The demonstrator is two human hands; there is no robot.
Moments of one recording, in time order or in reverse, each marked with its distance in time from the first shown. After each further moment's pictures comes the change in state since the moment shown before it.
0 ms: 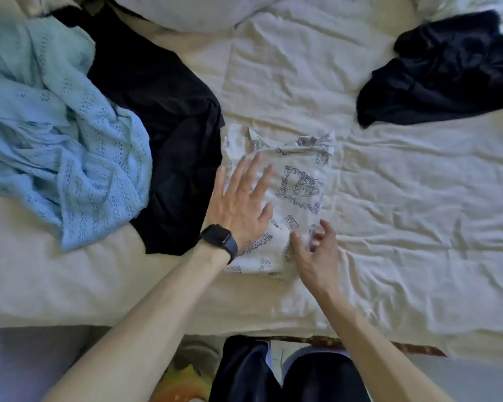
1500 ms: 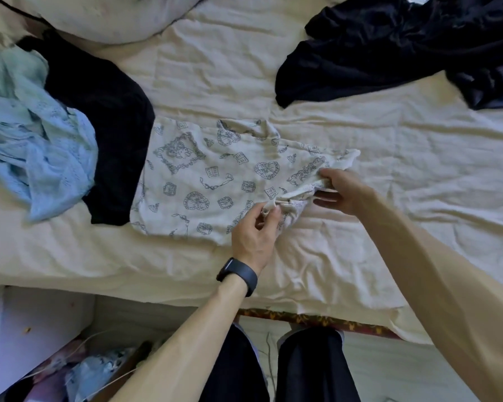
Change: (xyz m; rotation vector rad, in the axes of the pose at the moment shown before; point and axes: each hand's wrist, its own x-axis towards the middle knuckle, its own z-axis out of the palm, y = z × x) left_hand -0.037 0.261 -0.001 -1.004 0.108 -0.641; right_hand 0.162 0.031 -0.214 0.470 -0.418 0.343
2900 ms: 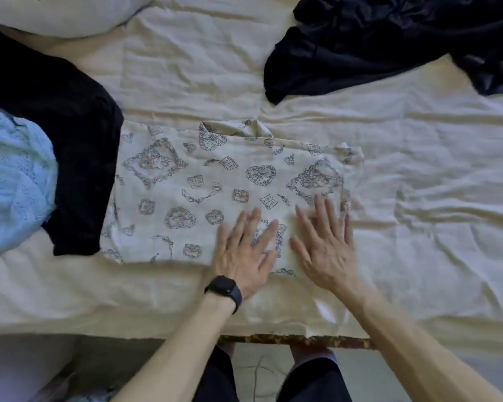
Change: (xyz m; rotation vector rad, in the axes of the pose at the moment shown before) left_hand 0.045 -0.114 0.007 1.055 -0.334 0.496; right_hand 0.004 0.150 0.010 -1.428 0.379 -0.789
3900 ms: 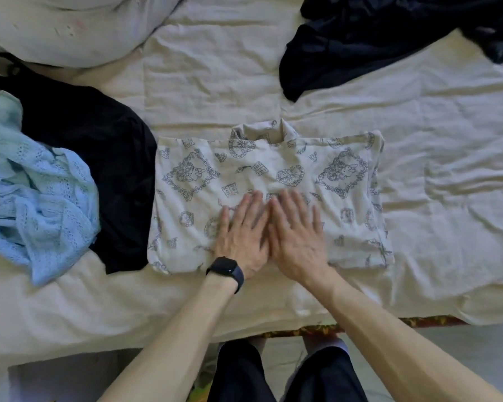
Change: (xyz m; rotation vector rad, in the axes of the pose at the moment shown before) left_hand 0.011 -0.087 -0.040 0.200 -0.049 0.074; right_hand 0.021 -0.147 0.003 0.136 0.073 0.028
